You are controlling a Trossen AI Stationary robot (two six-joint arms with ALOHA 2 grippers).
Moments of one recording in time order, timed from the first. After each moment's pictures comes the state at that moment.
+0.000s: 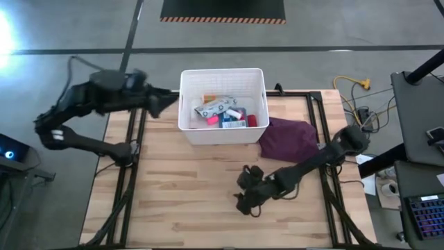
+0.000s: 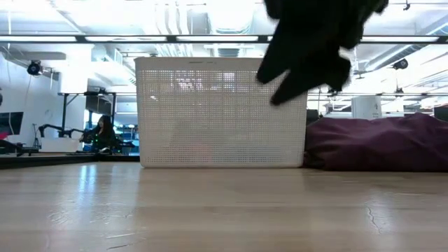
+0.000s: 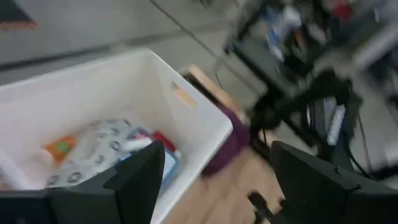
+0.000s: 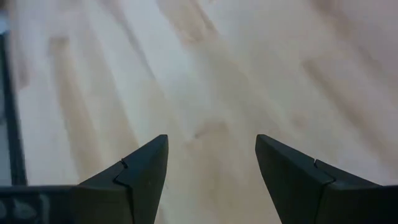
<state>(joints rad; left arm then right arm) 0.20 1.05 1.62 -0.91 -0.17 -0.60 0.47 1.80 1.16 -0.31 0.37 0.96</state>
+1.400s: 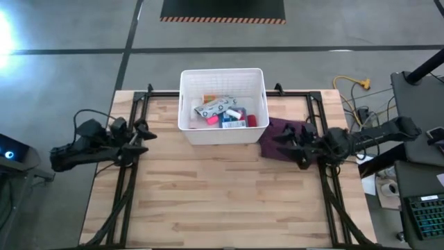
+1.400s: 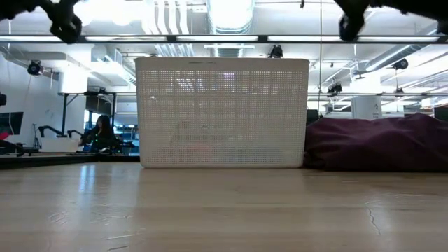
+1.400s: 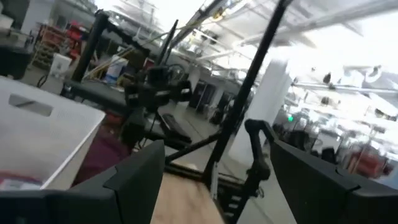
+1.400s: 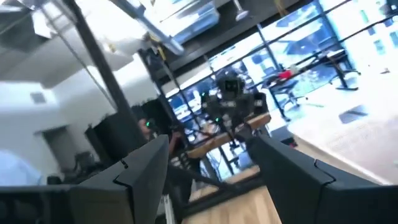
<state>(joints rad) 0.13 0.01 0.36 -0.09 0.29 -0.49 0.19 0.76 0.33 0.74 0.16 0.49</state>
